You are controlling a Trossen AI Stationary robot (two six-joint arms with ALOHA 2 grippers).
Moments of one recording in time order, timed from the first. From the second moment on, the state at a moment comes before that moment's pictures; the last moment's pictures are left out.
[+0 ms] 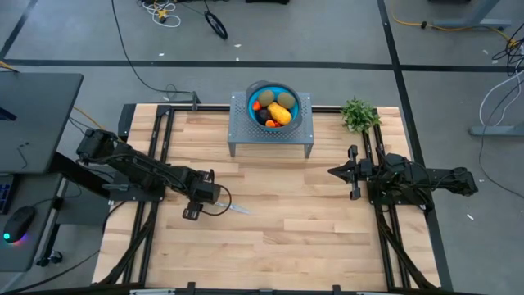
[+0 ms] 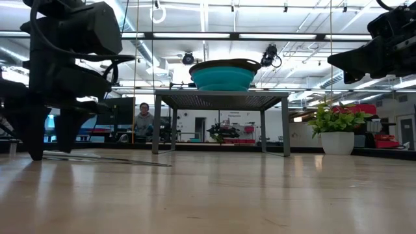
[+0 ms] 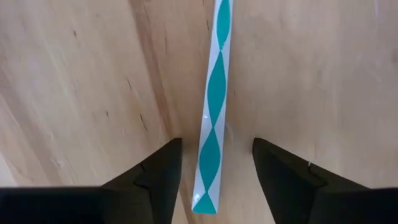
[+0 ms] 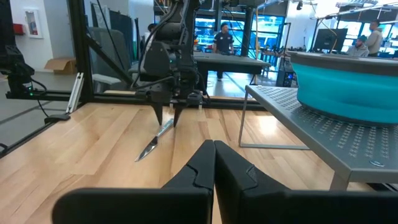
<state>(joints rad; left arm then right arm) -0.24 1.43 0.62 -0.63 -0.03 -0.01 -0.03 0.01 0.01 0.00 0.00 -0.07</state>
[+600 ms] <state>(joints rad) -0.24 1.43 0.62 -0.63 -0.03 -0.02 -0.03 0.01 0.01 0.00 0.00 -0.07</state>
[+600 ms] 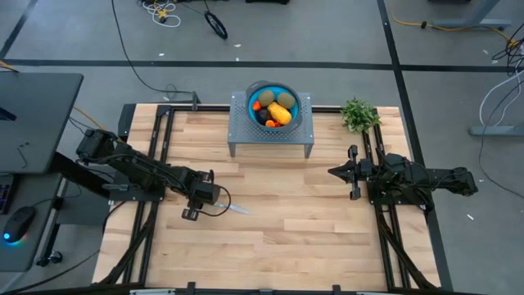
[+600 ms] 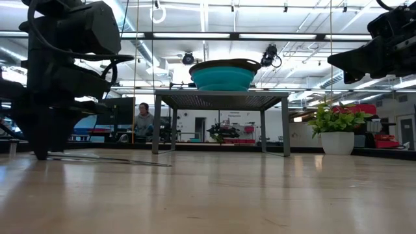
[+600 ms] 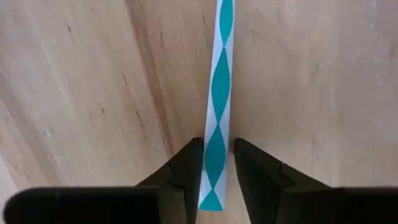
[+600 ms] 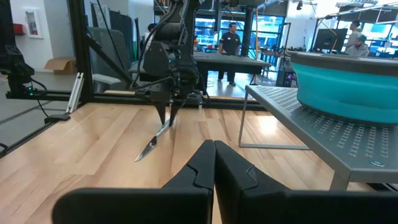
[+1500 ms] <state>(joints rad) -0.24 1.35 0.65 -0.65 -0.04 -0.02 -0.03 0.01 0.01 0.00 0.00 -0.07</state>
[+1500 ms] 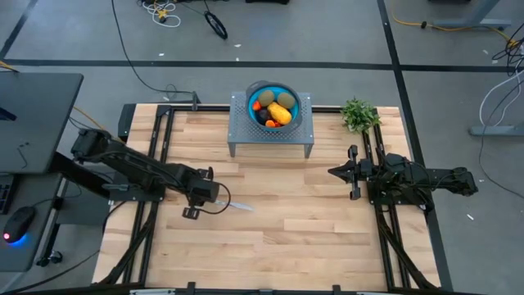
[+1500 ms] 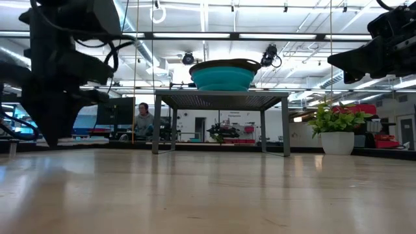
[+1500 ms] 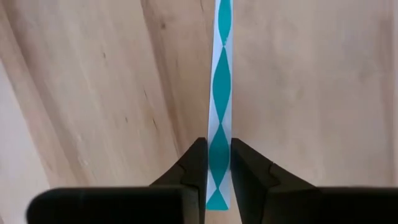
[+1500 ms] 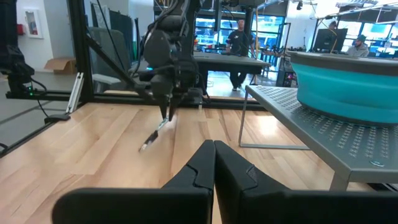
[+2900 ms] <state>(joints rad) -0.09 0.89 0.67 -0.83 -0.09 -0.29 -0.03 0.01 0.01 0.00 0.00 -0.07</state>
